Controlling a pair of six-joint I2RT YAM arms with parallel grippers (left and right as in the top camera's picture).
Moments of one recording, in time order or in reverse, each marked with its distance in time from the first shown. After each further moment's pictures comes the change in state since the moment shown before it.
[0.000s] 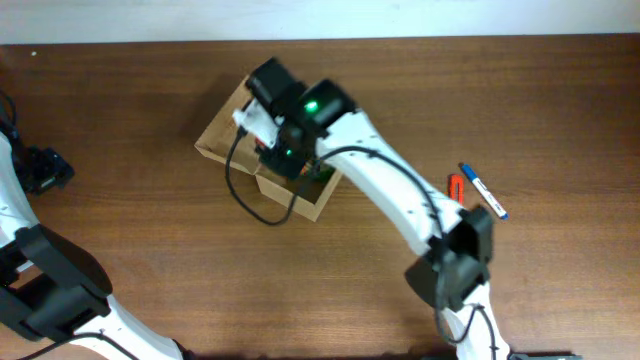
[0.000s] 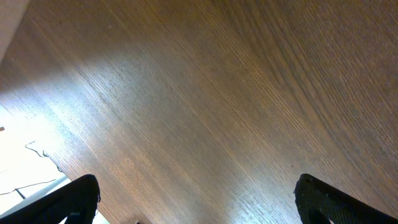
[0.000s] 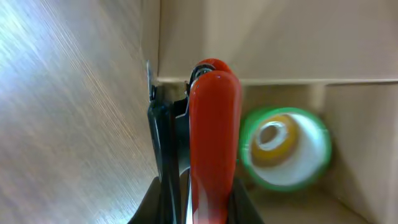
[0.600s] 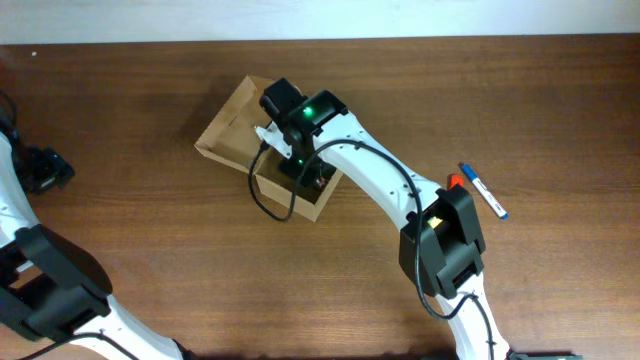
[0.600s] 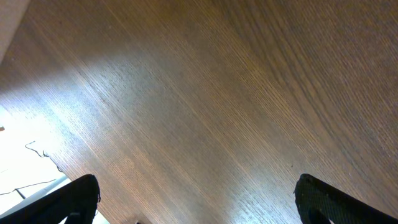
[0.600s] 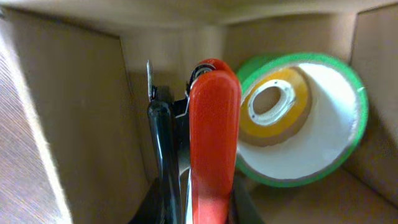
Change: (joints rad) left arm 0.000 0.000 0.000 0.000 0.000 0.000; right arm -0.054 0.053 -0.149 0.051 0.056 0.009
